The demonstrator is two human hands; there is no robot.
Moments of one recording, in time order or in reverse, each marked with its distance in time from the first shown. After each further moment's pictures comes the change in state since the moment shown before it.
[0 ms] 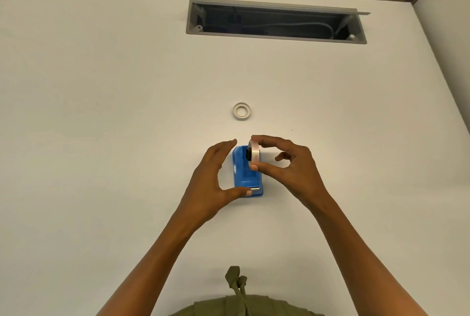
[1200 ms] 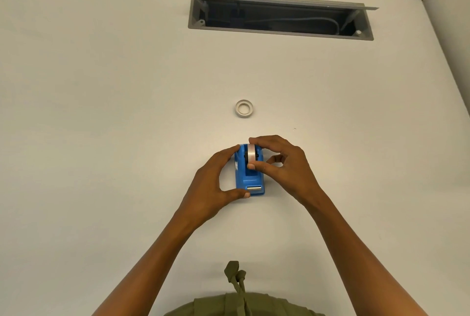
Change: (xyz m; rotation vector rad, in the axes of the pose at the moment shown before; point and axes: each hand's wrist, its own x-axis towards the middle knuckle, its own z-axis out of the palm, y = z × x) left_hand 0.006 -0.021 0.008 0.025 -0.039 -0.029; right_hand 0.016 0.028 0.012 -0.064 -0.053 -0.040
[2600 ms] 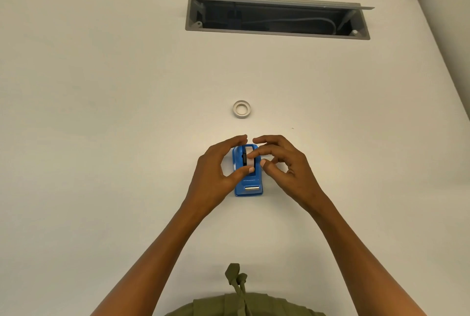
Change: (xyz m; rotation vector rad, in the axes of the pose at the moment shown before) left_hand 0.015 0.015 0.004 -0.085 0.143 0.080; right_hand -0.010 0.003 -0.006 -0.010 -0.016 -0.142
